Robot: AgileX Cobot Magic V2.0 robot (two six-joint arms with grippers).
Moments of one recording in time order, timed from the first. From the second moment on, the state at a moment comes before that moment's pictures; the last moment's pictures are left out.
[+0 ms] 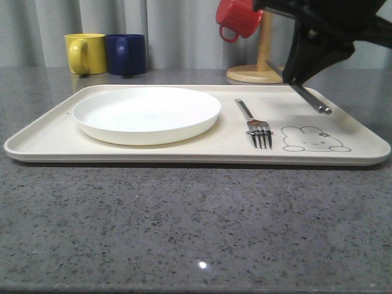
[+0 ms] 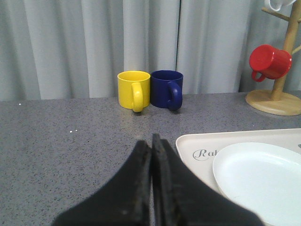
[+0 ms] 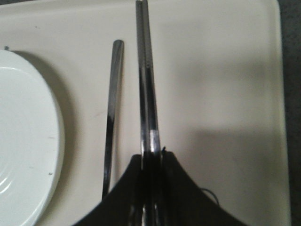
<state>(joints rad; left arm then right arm) -0.12 0.43 -0.47 -0.28 0.18 0.27 0.38 1.55 -1.17 0.03 0.59 0.47</state>
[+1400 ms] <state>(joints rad) -0.12 0.43 -0.47 -0.28 0.18 0.27 0.37 1.62 -1.29 -0.07 0.73 0.50</state>
